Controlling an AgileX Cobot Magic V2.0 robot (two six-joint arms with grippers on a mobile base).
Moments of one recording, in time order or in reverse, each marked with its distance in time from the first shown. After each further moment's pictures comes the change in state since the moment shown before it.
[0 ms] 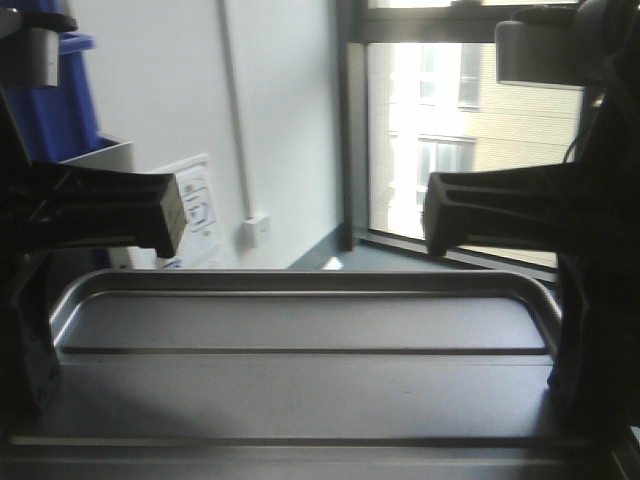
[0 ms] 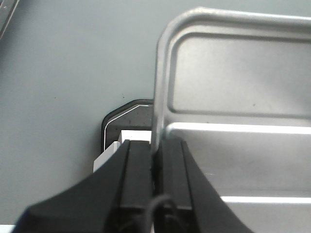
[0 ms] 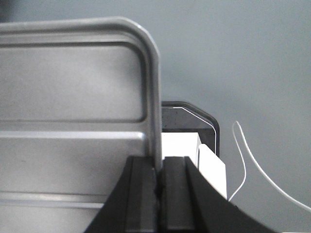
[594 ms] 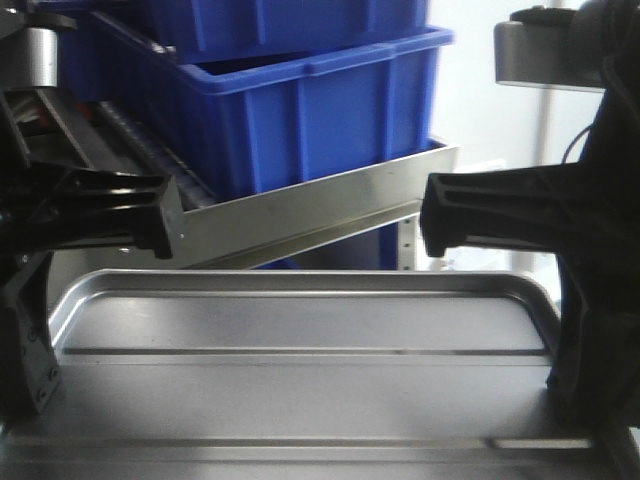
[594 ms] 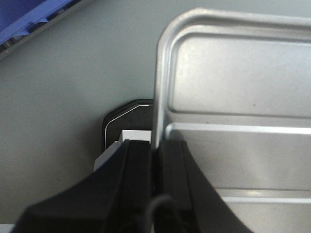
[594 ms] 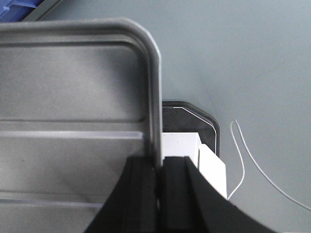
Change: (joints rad) left arm 0.000 0.000 0.000 0.001 0.000 0.000; right arm 0.000 0.000 0.000 0.000 0.000 0.000
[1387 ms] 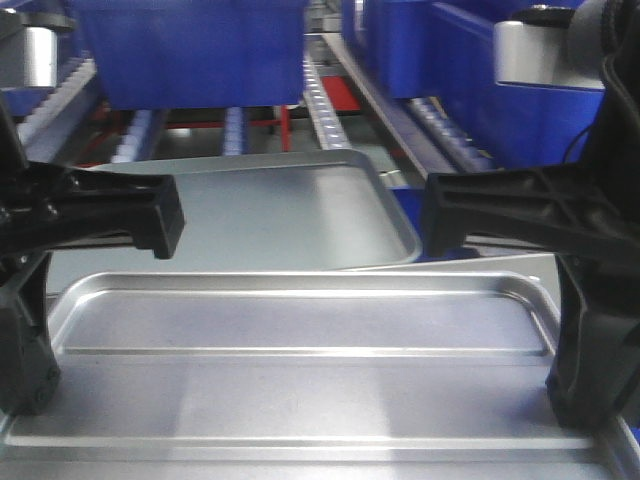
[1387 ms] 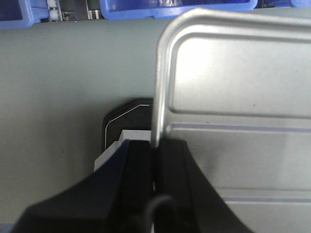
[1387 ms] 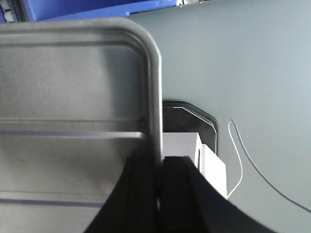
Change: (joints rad) left arm 0.000 0.000 0.000 0.000 0.000 0.000; right arm 0.000 0.000 0.000 0.000 0.000 0.000
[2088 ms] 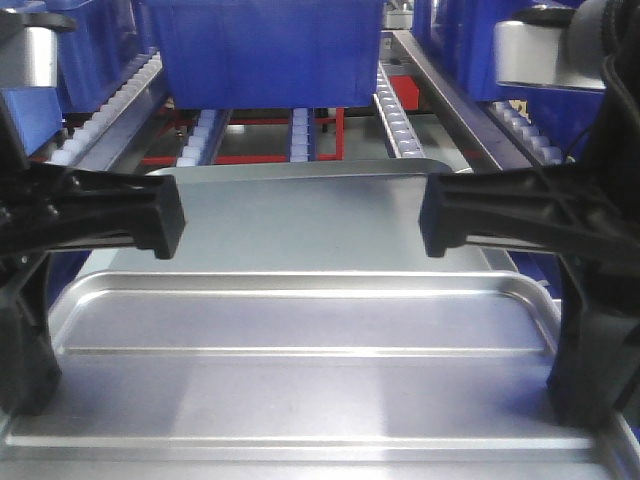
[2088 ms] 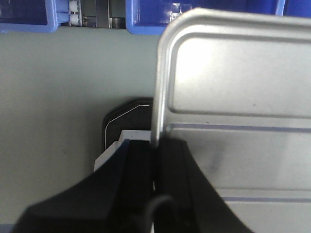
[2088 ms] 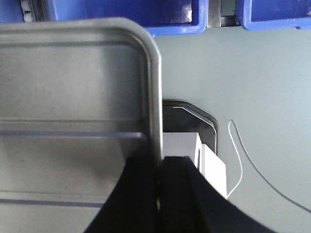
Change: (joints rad) left arm -0.002 0.000 0.000 0.000 0.002 0.000; right arm 0.000 0.000 0.000 0.000 0.000 0.000
